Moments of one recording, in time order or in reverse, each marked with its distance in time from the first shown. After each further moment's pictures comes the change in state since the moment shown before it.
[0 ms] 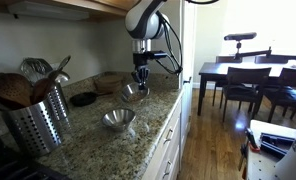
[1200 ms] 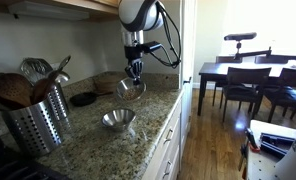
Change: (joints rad) arm 0.086 -0.082 0.017 -0.025 -0.176 -0.003 0.097
